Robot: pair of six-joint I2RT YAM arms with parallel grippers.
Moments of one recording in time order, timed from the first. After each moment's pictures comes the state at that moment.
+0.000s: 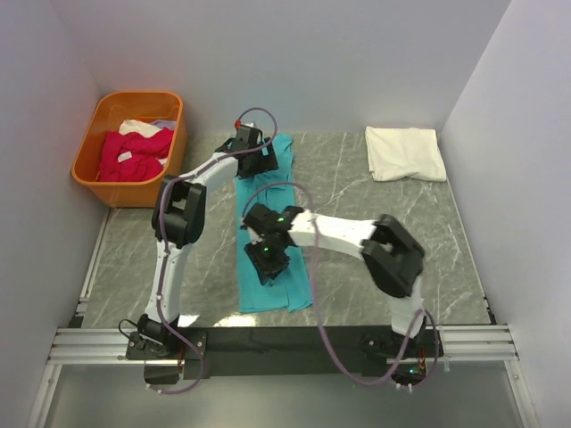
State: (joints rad) left arm -0.38 2.36 1.91 -0.33 -0.01 -0.58; right arm 0.99 1.99 1.46 -0.76 -0.26 0.38
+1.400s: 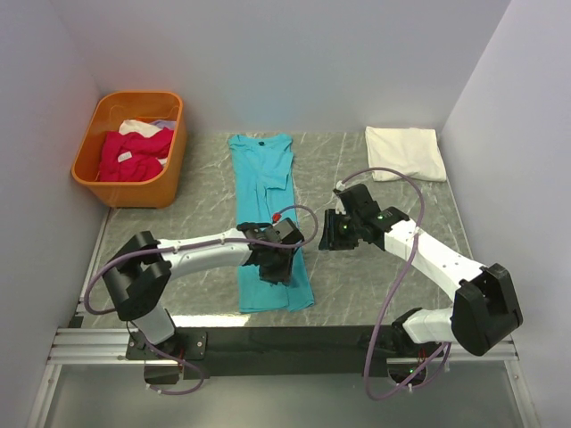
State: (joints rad) left arm -1.00 1.63 1.07 -0.65 -0.02 -0.84; right arm 0.52 1.30 0.90 -0.57 -0.19 0.50
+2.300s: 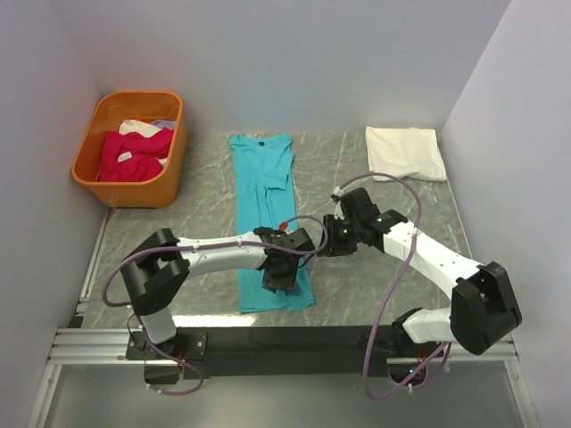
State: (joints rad) left arm -1.07 1.75 1.15 -0.76 -0.06 -0.87; right arm 0.51 1.31 0.86 -0.55 -0.26 0.49
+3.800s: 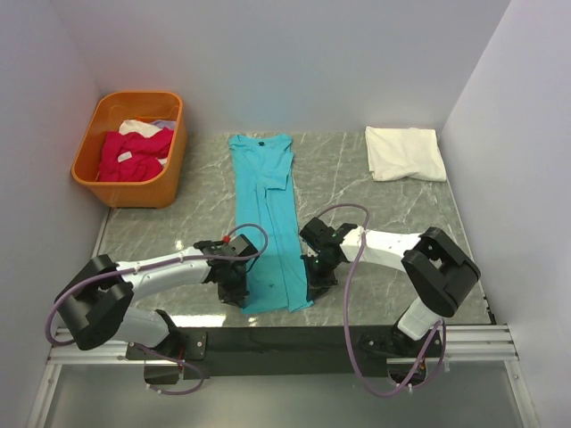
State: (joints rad) left arm -0.85 1.35 0.67 -0.67 0.06 -0.96; right arm 0.79 1.61 0.84 -0.62 -0.34 0.66
